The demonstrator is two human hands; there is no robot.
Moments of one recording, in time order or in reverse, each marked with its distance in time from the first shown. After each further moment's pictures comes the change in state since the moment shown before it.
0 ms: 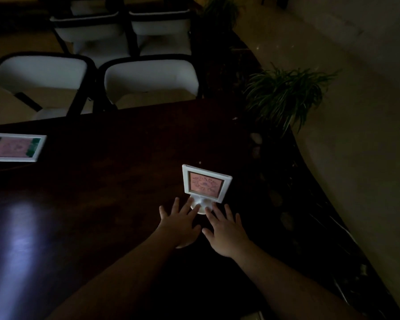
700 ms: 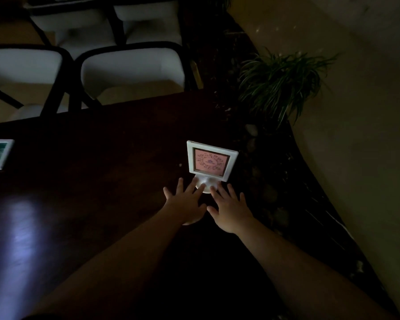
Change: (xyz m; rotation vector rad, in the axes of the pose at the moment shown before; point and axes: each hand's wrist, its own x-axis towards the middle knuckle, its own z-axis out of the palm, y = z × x) left_hand 0.096 0.058 -0.048 0.010 -0.013 -0.013; right_hand 0.057 0.089 -0.047 0.010 0.022 0.017
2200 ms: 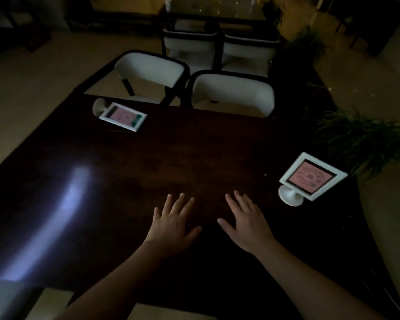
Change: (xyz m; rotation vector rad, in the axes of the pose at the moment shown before) left_hand -0.269 -0.171 0.091 -0.294 0.430 -0.271; right_hand -0.086 -0.203 0.001 -0.083 0.155 -0.363
